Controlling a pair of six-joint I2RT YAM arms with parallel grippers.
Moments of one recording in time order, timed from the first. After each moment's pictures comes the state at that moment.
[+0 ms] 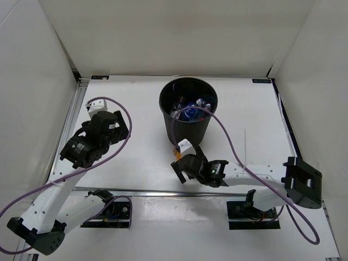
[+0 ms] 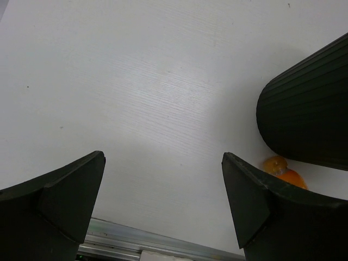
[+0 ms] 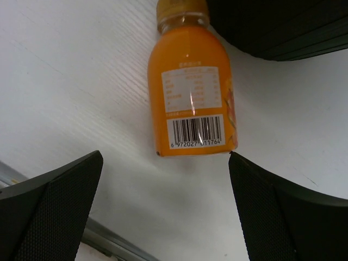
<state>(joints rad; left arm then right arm) -0.52 0.90 1.17 -0.98 -0.52 -0.61 1.27 1.30 0.70 -0.27 0.50 0.39</state>
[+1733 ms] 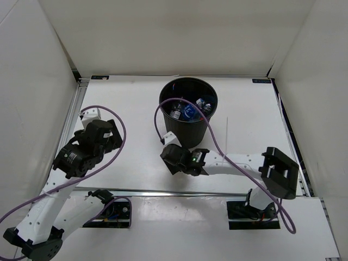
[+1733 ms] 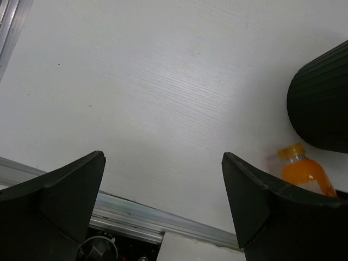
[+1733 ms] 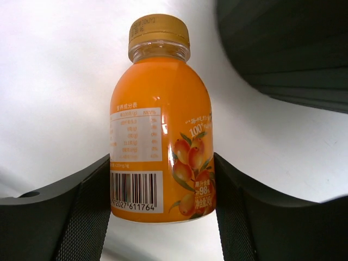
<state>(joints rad) -0.52 0.82 1.15 -1.12 -0.55 -0.63 1.22 1.58 0.99 -0.38 0.46 0.38</state>
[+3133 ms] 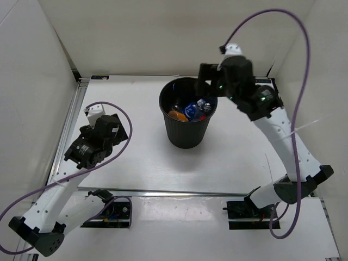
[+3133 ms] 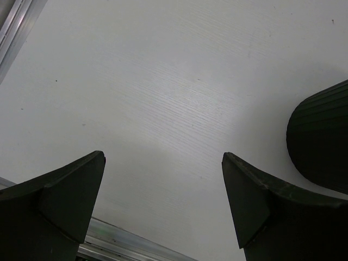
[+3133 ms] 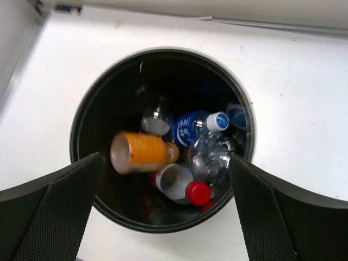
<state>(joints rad) -0.52 0.88 1.07 -0.96 -0.65 -0.66 0.72 1.44 1.83 -0.82 0.30 0.31</state>
